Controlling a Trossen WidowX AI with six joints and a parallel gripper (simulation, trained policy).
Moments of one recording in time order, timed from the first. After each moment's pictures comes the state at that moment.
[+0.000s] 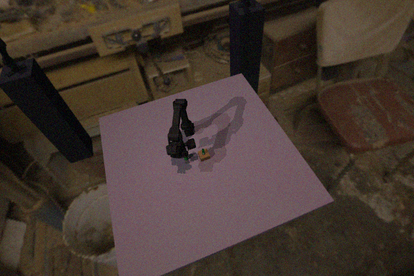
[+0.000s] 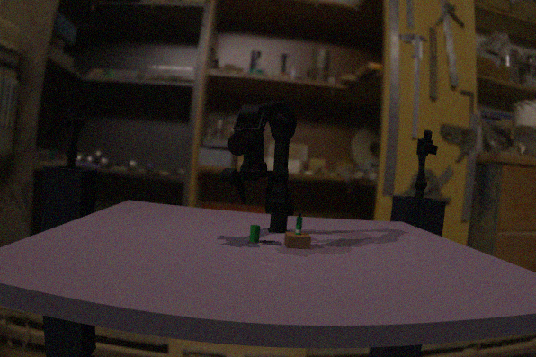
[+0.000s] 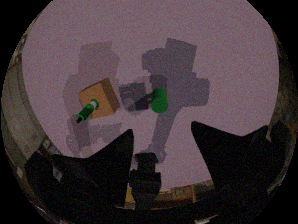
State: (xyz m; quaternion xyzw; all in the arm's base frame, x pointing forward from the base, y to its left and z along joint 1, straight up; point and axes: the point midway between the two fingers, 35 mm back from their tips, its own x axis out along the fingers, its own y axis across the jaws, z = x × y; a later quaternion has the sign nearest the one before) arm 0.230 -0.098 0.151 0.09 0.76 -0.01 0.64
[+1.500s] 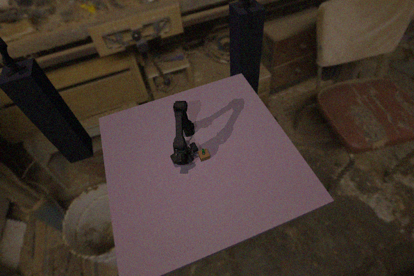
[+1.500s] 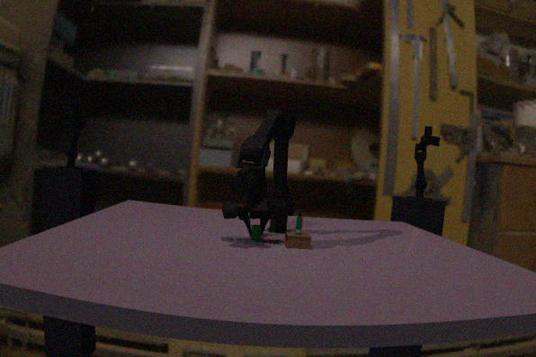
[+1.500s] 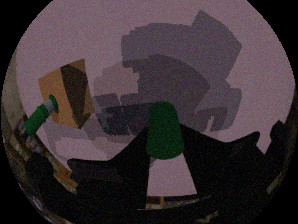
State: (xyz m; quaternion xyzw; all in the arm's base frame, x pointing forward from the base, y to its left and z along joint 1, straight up) arm 0.216 -0.088 0.054 -0.01 0.78 0.09 0.62
